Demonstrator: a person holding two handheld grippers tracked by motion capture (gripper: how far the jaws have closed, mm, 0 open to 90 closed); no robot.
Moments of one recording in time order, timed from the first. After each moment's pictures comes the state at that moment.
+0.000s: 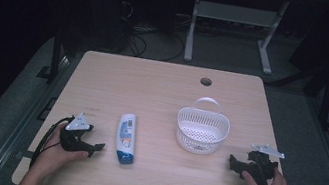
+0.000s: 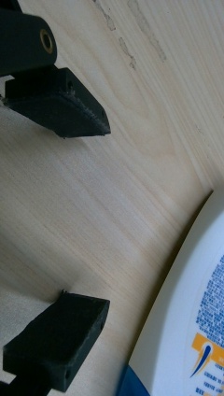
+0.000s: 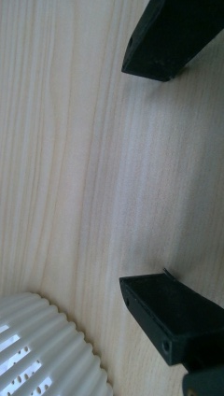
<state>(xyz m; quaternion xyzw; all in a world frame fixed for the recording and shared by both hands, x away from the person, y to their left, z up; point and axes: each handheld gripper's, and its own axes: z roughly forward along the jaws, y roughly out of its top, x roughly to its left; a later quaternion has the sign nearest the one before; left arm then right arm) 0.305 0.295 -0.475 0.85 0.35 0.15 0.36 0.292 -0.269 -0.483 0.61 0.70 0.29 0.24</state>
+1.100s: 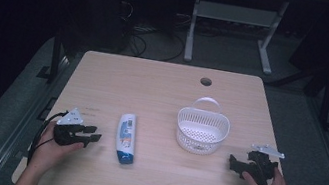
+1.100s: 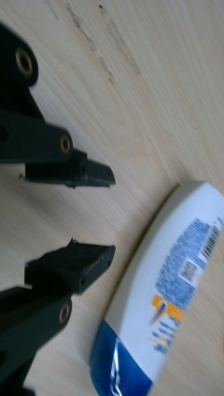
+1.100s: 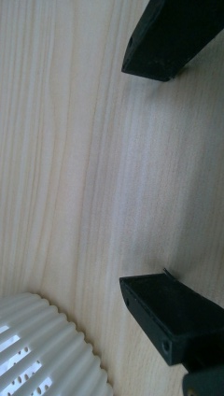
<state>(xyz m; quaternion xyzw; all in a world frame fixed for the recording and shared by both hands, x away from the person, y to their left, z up) 0.301 0.302 -0.447 0.84 0.35 0.13 0.40 0.292 -0.269 -0.483 0.61 0.70 0.29 0.24</state>
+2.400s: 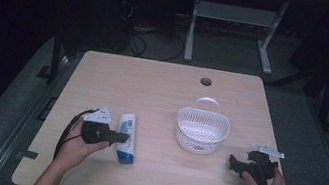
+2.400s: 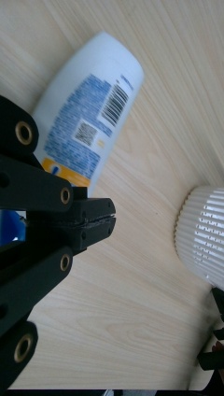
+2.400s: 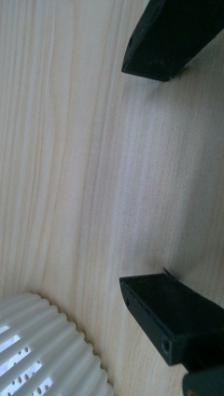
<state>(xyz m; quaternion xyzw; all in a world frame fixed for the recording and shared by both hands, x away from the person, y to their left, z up) 0.307 0.218 -0.419 0.85 0.27 0.04 0.44 0.292 -0.269 -0.483 0.61 0.70 0.29 0.24</state>
